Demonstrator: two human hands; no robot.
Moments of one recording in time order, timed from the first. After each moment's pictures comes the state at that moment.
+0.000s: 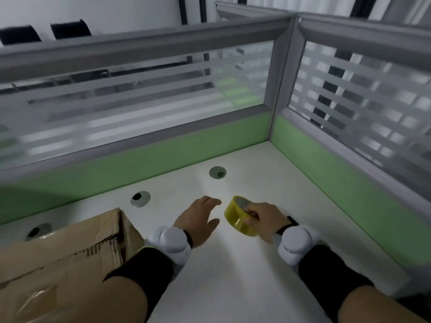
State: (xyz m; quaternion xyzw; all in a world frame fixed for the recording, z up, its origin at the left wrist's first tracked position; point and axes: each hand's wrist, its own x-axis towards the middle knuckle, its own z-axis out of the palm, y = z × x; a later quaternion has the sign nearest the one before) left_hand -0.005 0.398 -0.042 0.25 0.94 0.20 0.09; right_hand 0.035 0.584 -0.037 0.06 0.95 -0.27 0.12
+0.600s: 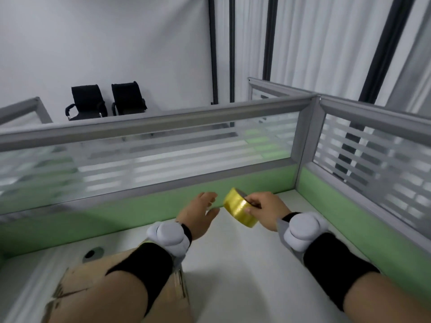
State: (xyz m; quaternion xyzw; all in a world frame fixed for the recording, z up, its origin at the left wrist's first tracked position) left_hand -0.021 0.314 0.074 0.18 0.93 0.31 -0.04; right_hand 0.004 0.504 0.096 -0.04 0.94 -0.34 -0.01
